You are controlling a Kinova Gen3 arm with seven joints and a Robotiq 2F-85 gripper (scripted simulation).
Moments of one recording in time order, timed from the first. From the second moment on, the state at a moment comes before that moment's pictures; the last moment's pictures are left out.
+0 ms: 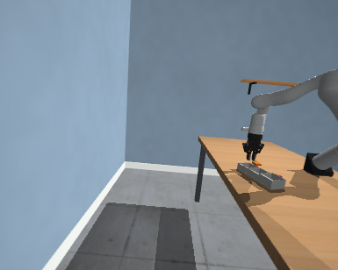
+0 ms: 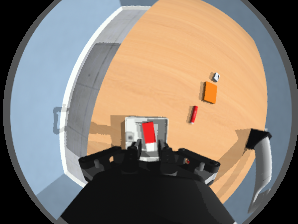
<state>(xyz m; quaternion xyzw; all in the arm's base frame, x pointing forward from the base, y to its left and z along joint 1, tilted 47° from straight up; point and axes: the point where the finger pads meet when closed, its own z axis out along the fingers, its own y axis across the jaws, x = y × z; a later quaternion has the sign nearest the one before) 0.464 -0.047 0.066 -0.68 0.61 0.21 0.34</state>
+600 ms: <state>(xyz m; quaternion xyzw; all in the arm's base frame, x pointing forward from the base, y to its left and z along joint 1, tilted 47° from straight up) 0.387 -0.092 0.006 -0.63 0.67 0.24 0.32</state>
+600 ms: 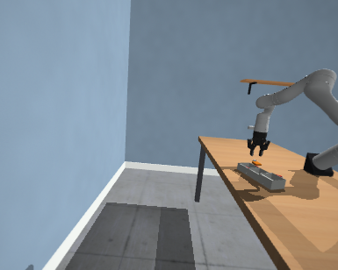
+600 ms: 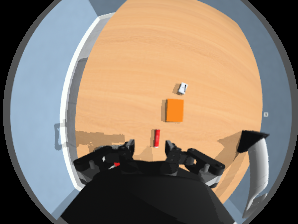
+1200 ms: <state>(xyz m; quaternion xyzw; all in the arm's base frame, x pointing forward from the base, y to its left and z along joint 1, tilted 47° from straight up) 0.327 -0.129 -0.044 -0.62 0.67 0.25 0.32</state>
